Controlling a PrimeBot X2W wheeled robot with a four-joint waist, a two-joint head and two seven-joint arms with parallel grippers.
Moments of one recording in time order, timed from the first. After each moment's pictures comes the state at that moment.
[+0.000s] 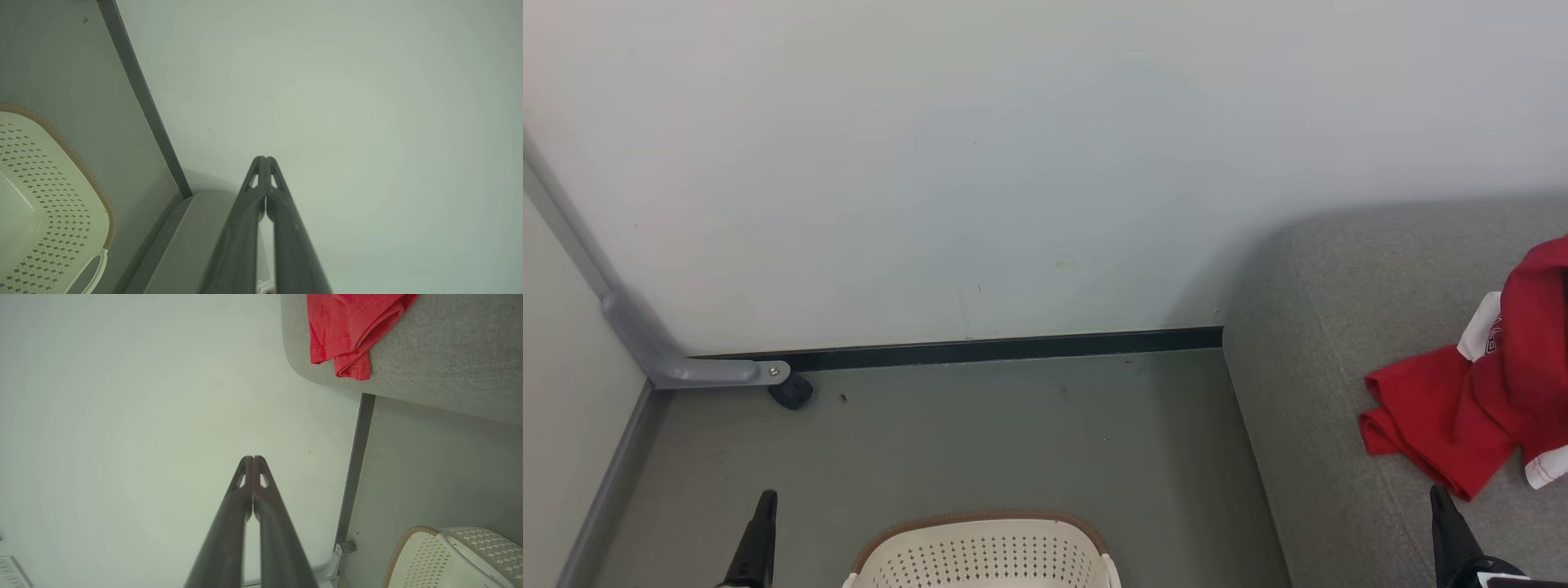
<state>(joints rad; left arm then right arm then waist) -0.08 0.04 0.09 0.30 -1.60 -0.12 0.11 -0.08 -0.04 -0.14 0.30 1.59 0.11 0.11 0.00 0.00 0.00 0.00</state>
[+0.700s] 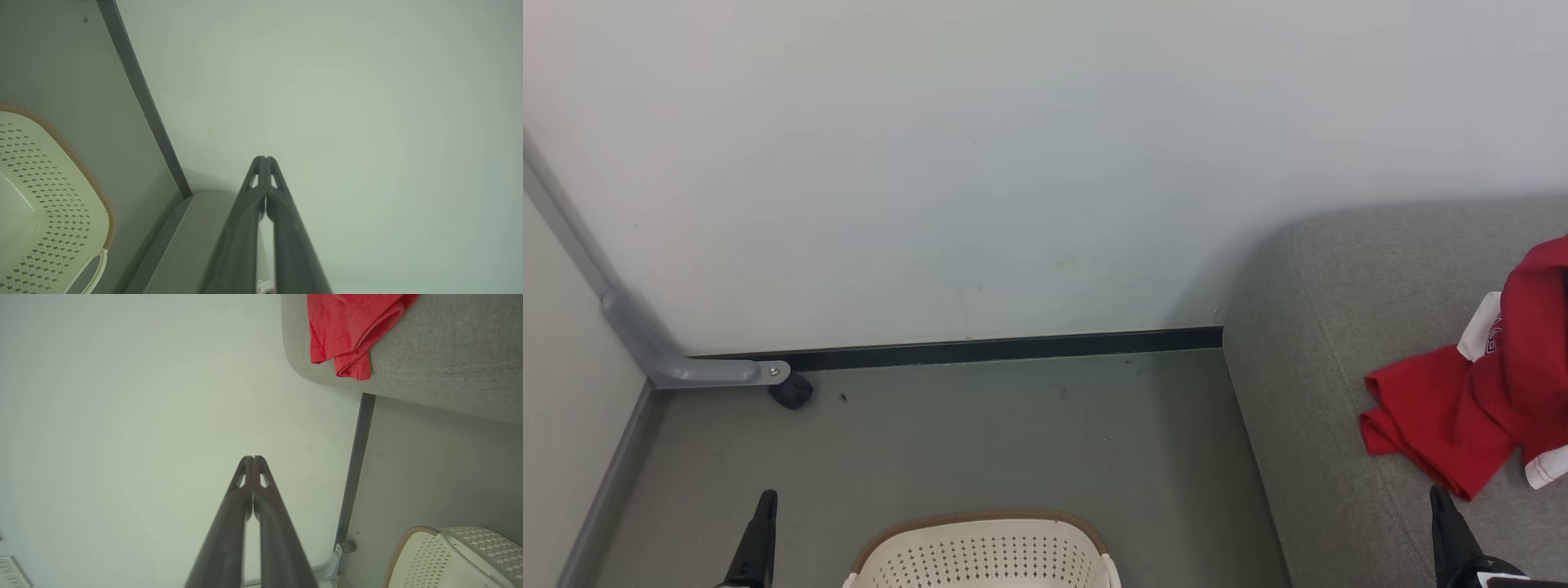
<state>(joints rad) -0.08 0.04 0.09 0.30 -1.60 -0.12 0.11 -0.08 -0.04 -0.14 0.30 1.59 0.11 0.11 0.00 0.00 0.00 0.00</state>
